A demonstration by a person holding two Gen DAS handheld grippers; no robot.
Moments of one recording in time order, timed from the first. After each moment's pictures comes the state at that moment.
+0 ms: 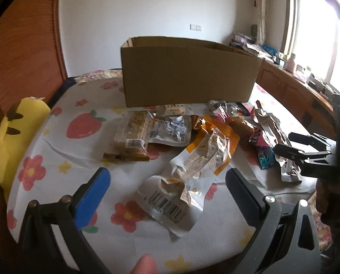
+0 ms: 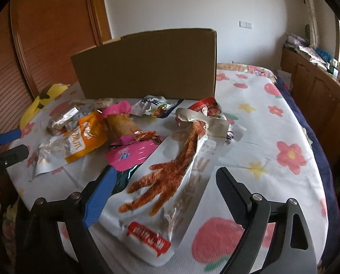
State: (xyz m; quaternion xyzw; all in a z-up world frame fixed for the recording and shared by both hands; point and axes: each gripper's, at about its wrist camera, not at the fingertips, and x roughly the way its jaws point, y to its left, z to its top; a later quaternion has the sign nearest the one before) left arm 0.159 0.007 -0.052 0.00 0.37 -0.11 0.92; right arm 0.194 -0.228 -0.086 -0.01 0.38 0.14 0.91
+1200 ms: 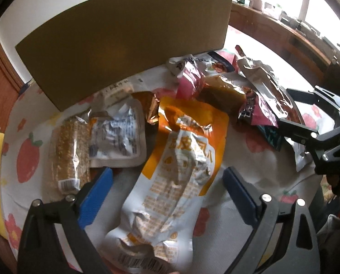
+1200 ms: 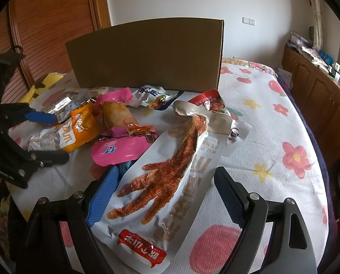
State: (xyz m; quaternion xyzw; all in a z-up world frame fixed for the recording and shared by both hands) left arm 0.230 -0.051 -0.086 0.13 0.48 -0.21 0.84; right arm 0.204 -0.223 -0.093 -0.04 0.40 0.14 0.91
